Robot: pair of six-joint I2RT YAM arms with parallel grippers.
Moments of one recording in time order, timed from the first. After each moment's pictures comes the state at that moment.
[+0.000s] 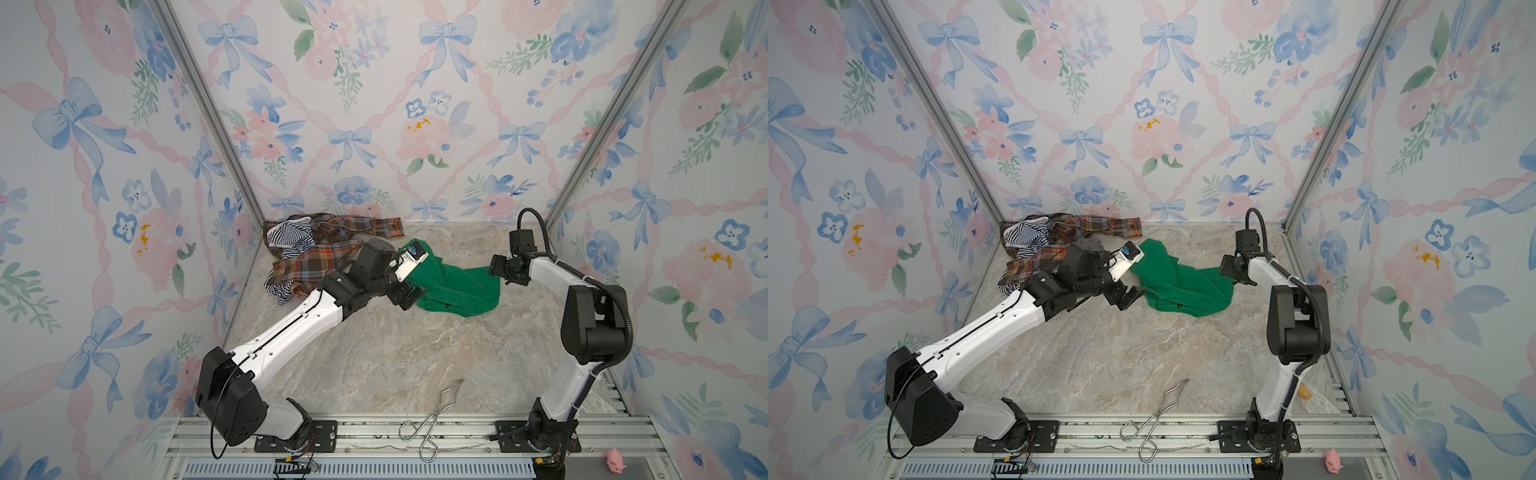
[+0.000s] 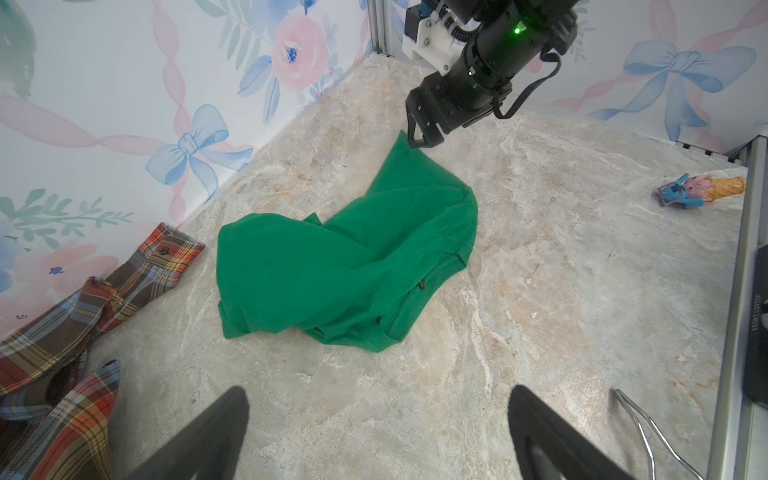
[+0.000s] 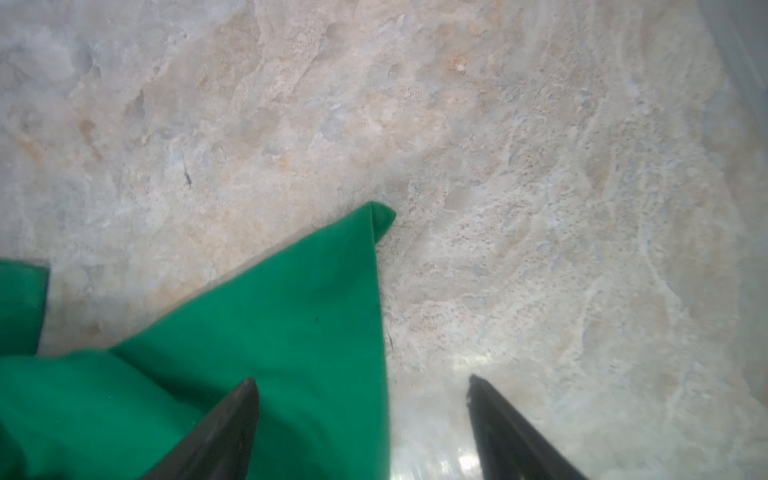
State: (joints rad) left arm -0.68 1.41 1.26 -0.43 0.16 0.24; right arm 0.01 1.93 1.39 -0.47 0.10 0.31
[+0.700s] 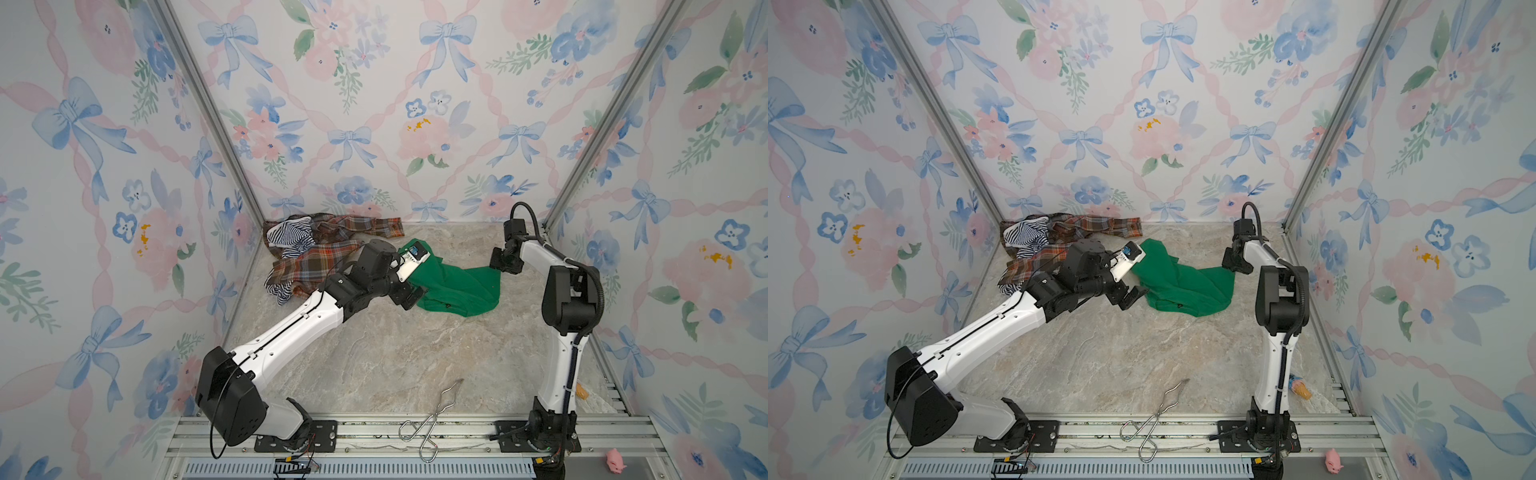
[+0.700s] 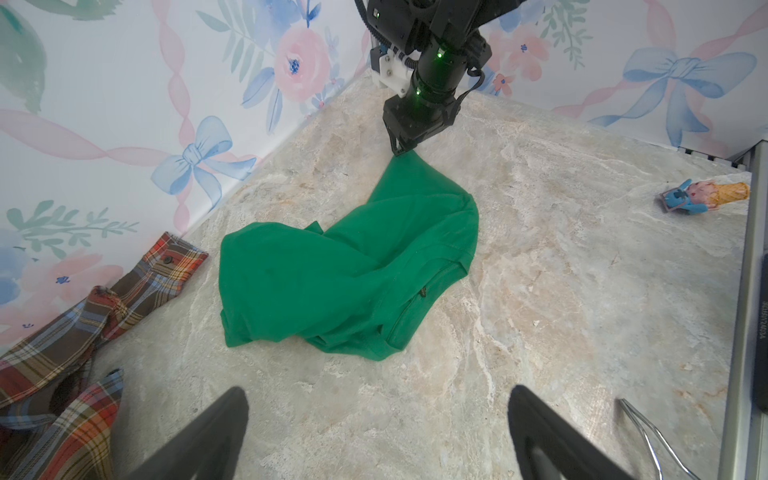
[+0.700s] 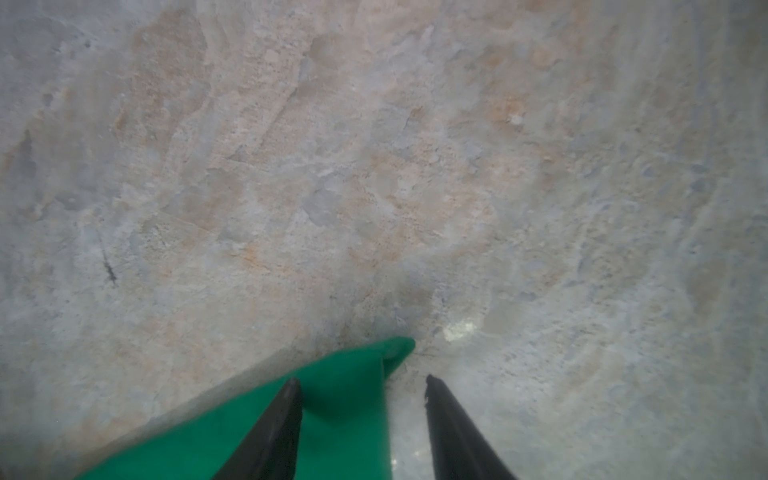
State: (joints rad) left arm -0.69 1.41 1.25 -0.40 0.14 0.24; right arm -0.01 2.24 1.76 -0.65 0.09 0.28
